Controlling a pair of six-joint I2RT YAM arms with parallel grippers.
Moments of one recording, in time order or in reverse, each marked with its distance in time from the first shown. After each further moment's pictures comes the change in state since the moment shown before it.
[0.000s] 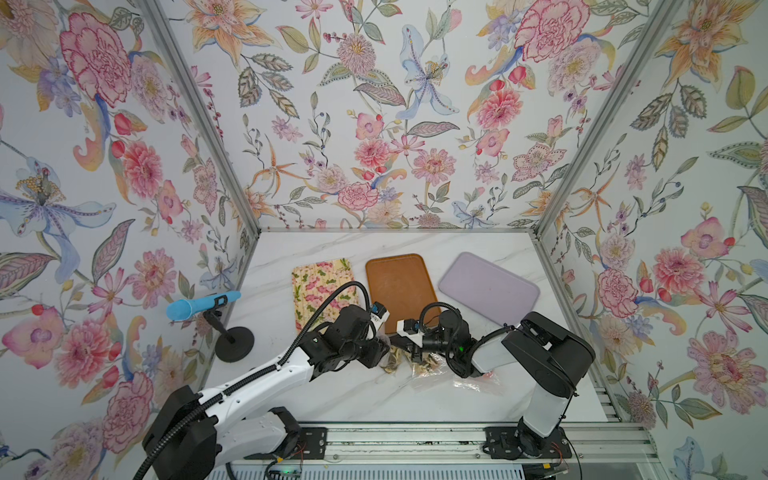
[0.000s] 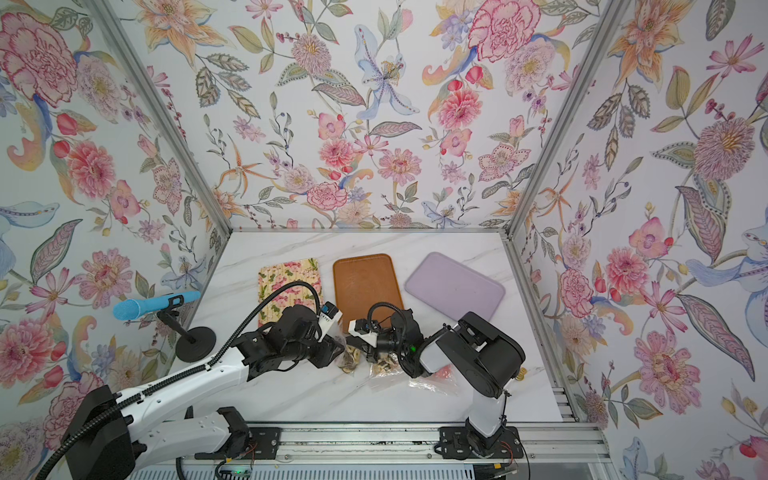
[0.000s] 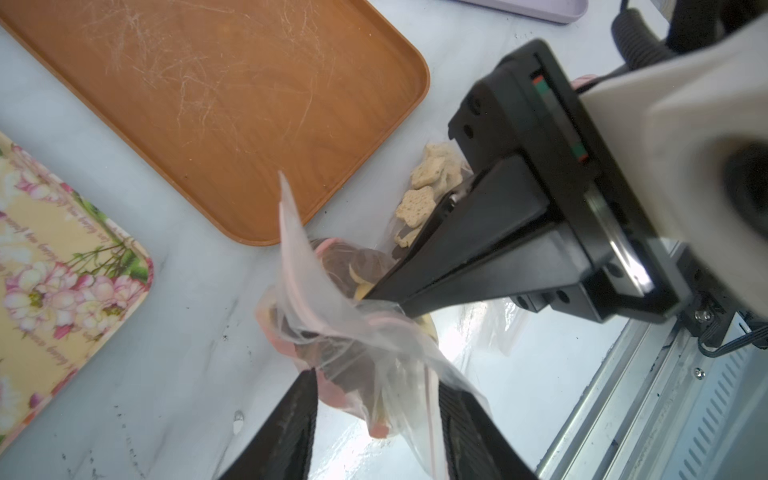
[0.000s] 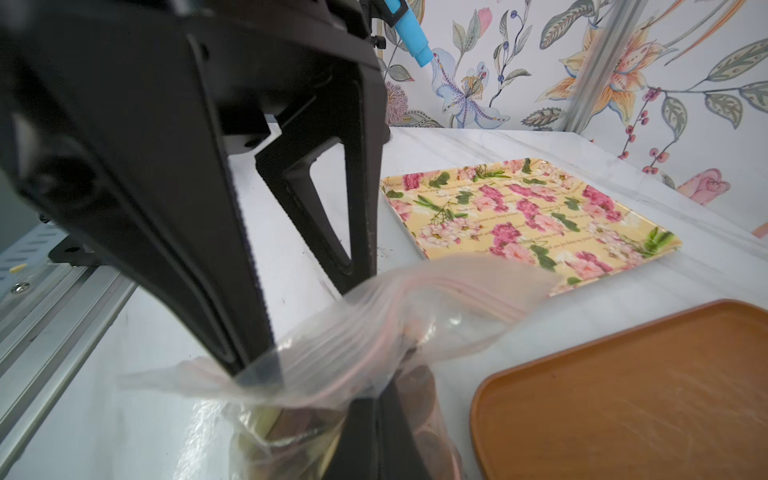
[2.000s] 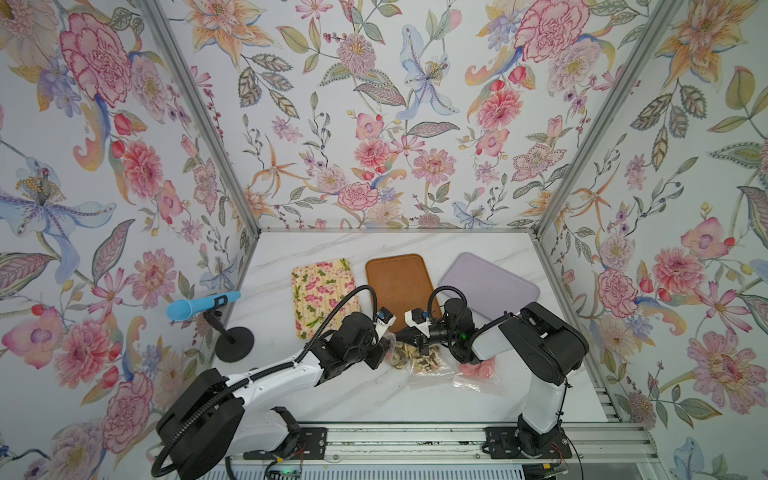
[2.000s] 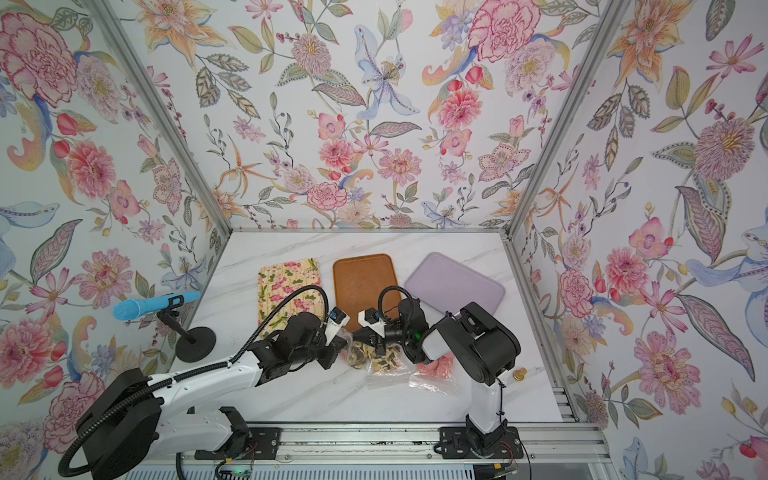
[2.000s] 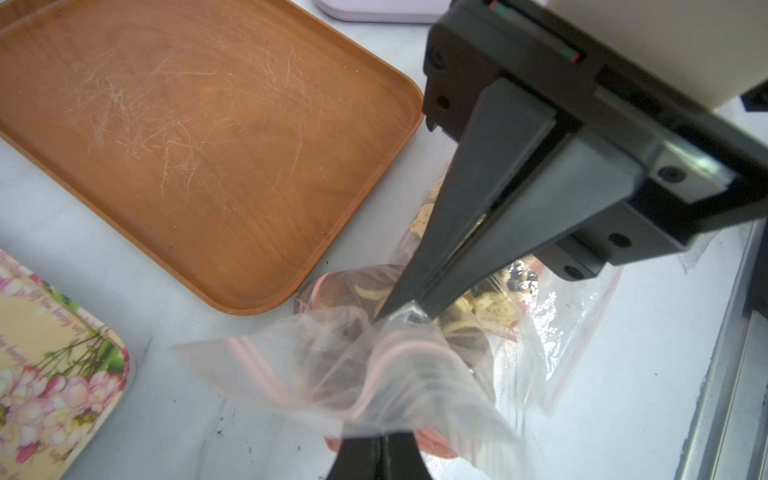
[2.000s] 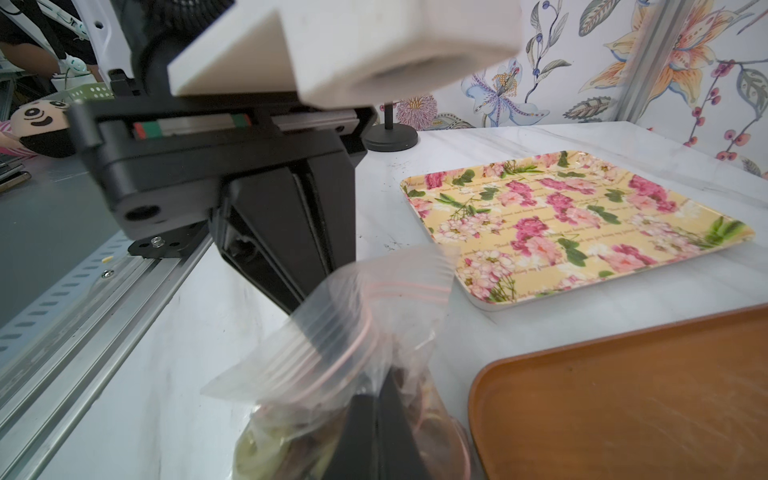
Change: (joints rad) left arm -0.003 0.097 -0.130 0.341 -0.027 0.127; right arm -0.124 0.067 0.061 -0.035 -0.251 0.039
